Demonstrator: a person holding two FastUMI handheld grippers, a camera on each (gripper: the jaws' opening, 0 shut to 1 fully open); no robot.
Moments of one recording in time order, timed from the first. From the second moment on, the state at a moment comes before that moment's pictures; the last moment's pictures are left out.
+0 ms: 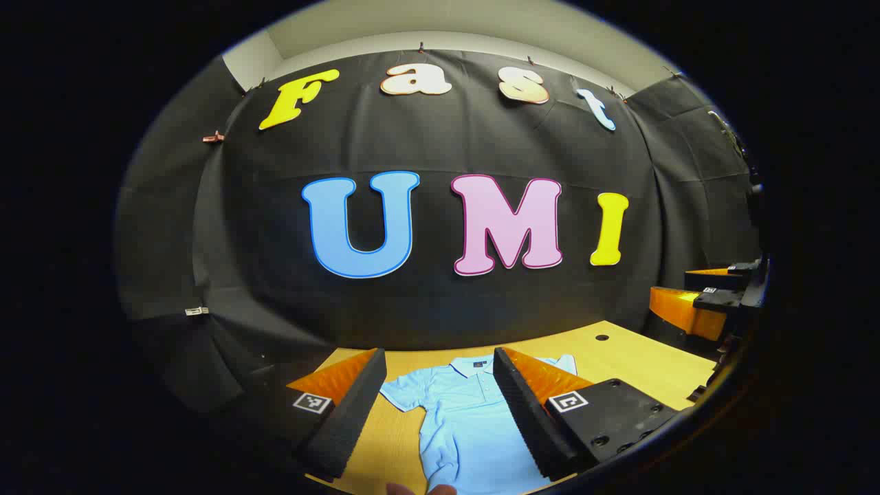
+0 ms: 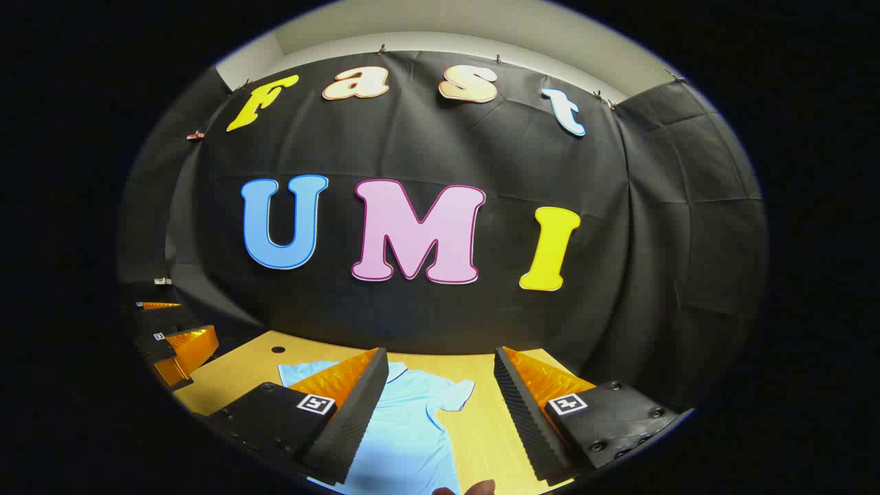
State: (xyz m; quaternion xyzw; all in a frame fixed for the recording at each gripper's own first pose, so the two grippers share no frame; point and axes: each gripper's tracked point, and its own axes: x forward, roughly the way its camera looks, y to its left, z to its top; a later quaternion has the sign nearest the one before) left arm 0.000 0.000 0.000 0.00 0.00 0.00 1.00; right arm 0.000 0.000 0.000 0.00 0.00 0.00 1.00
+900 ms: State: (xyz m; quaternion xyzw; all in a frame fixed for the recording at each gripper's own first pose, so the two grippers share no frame) left arm 0.024 0.002 -0.010 0.00 0.02 0.00 1.00; right arm 0.029 0.011 -0.011 0.00 0.02 0.01 1.00
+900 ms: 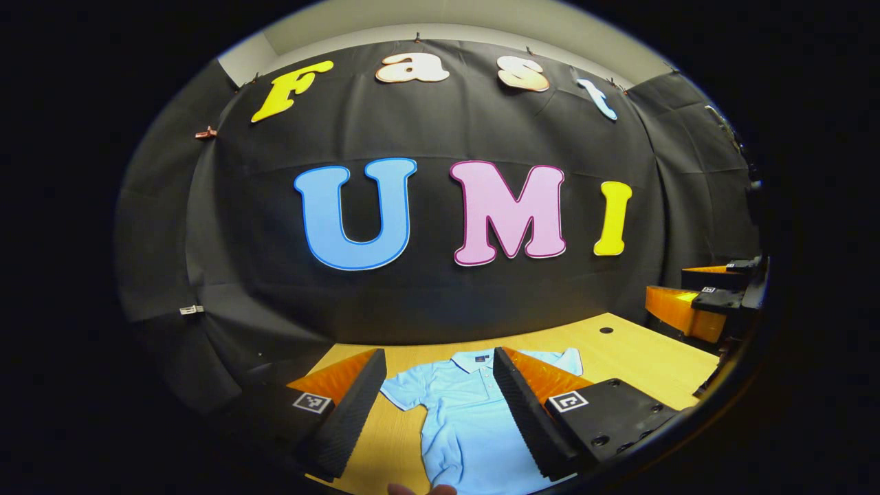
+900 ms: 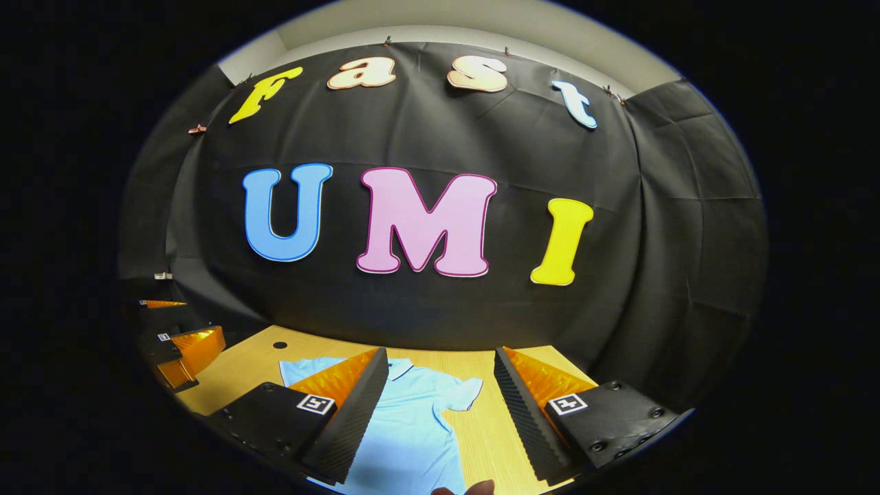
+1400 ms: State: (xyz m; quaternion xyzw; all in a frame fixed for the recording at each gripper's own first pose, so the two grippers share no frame) left arm 0.026 0.004 -0.020 0.00 0.03 0.01 1.00; right arm 0.143 -0.002 -0.095 0.02 0.13 0.00 0.99
